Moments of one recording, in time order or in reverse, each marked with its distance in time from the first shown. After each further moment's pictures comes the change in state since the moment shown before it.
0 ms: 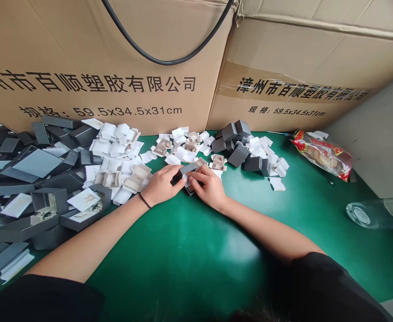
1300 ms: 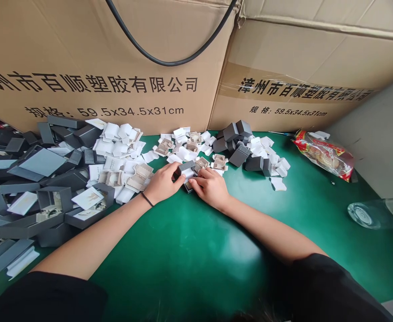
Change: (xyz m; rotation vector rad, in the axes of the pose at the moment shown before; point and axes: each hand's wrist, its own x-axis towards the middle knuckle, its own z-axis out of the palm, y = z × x) left_hand 0.001 0.002 -0.001 0.036 -0.003 -0.112; right_hand -0.002 0.002 -0.003 -0.336 -0.058 -0.181
